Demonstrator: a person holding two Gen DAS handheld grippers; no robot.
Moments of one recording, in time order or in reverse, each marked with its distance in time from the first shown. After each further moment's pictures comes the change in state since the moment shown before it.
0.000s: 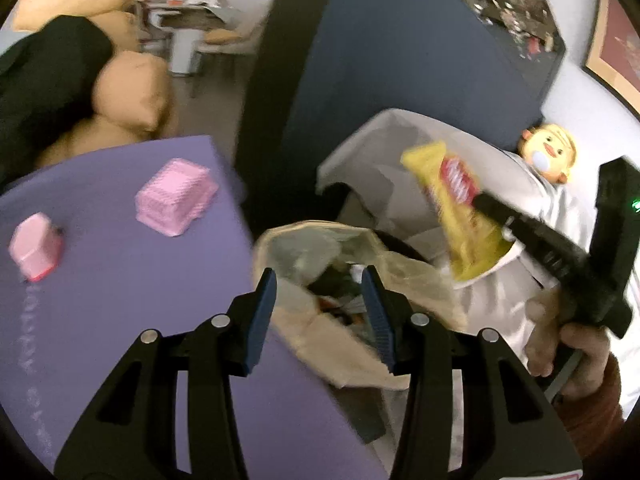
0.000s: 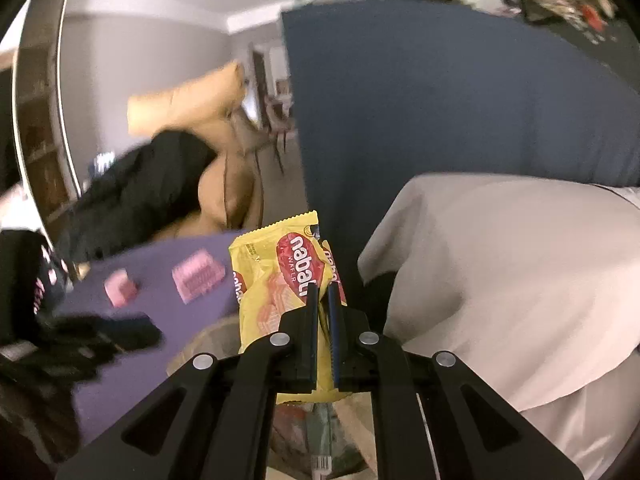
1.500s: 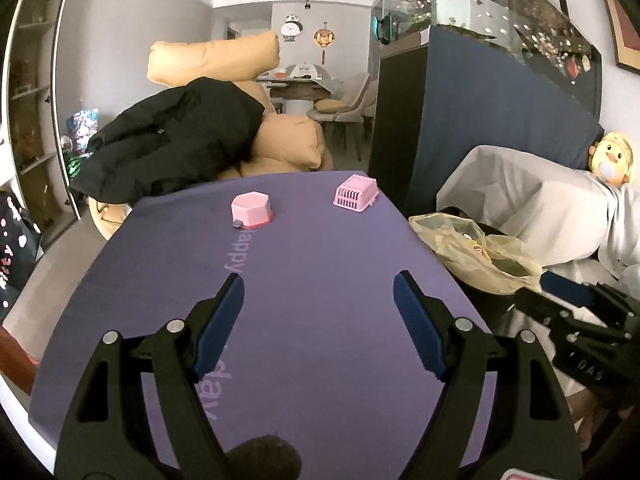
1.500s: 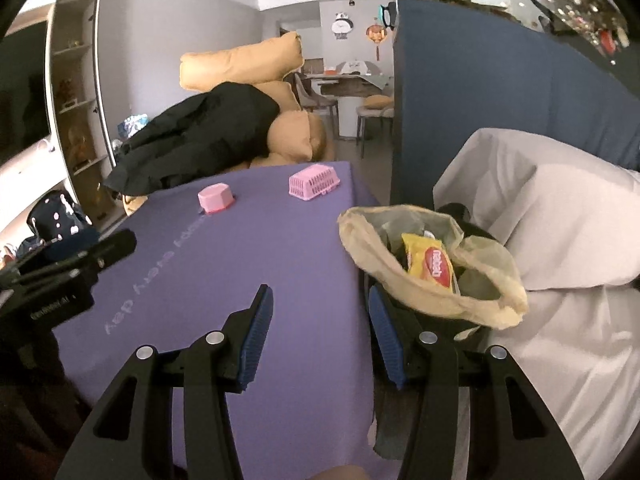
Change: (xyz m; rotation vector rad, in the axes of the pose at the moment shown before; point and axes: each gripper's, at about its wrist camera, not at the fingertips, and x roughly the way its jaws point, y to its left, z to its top) left arm -0.168 0.025 -0.134 0.010 -0.267 0.417; right arm -0.102 0.158 -0.119 -0.041 0.013 0.032
